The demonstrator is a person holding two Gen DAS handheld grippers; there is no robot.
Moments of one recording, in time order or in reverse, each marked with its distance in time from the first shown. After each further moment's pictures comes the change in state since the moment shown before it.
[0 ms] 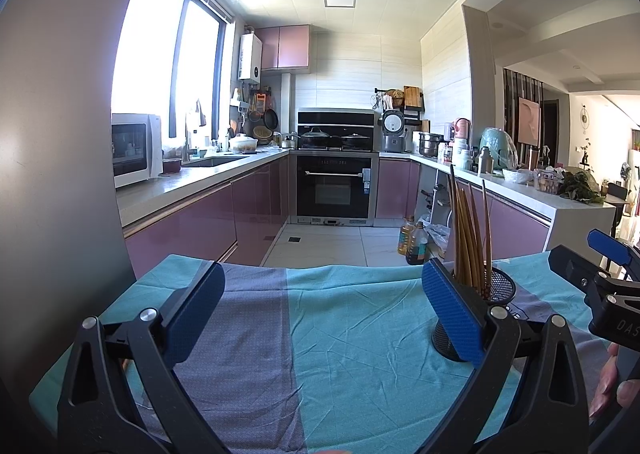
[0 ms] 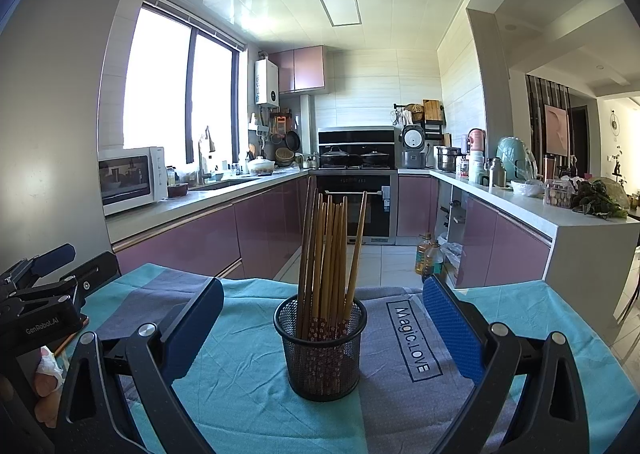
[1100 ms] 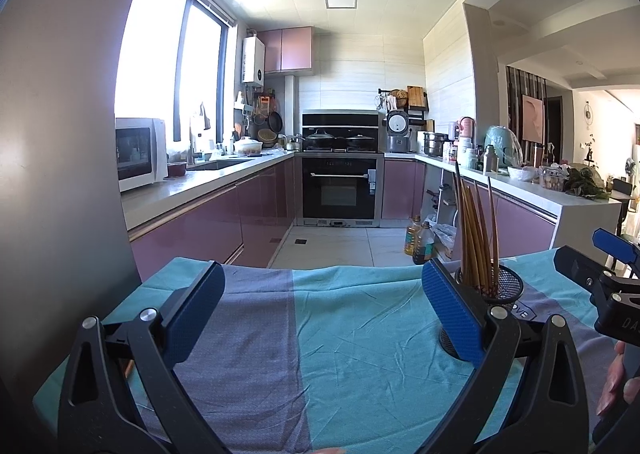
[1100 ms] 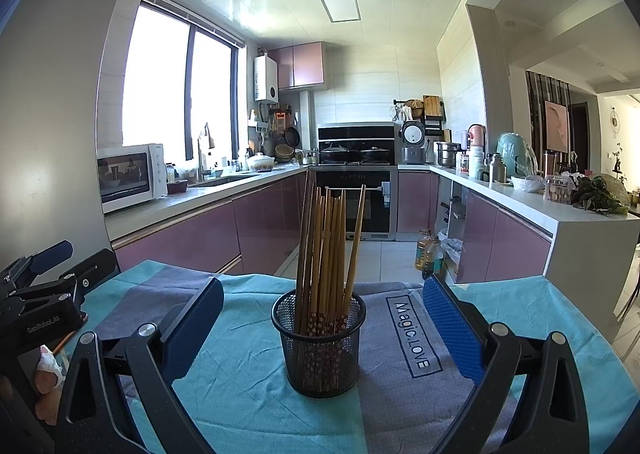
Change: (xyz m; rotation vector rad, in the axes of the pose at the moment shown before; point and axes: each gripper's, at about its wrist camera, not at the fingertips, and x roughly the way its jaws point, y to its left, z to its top) left arm 0.001 0.000 -0.002 0.019 -0.002 0.024; right arm 0.003 -0.006 -0.001 0.000 0.021 -0.003
